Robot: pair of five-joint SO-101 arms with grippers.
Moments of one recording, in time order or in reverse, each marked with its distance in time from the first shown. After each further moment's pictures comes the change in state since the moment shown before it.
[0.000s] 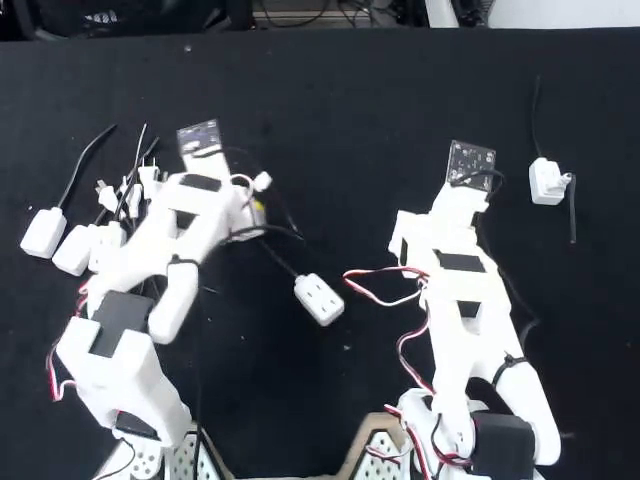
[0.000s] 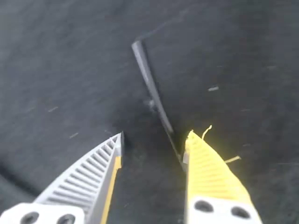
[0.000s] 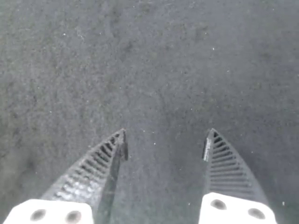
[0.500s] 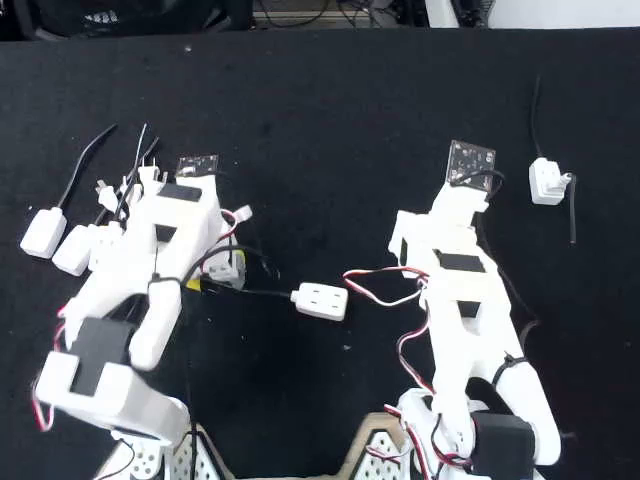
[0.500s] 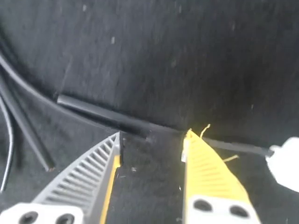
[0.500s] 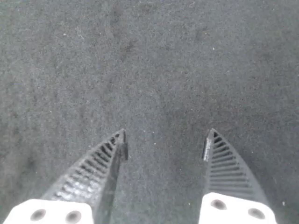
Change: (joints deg) left arm -2.0 -11.1 9.5 15.2 -14.9; right arm 0.0 0.0 0.0 0.0 0.0
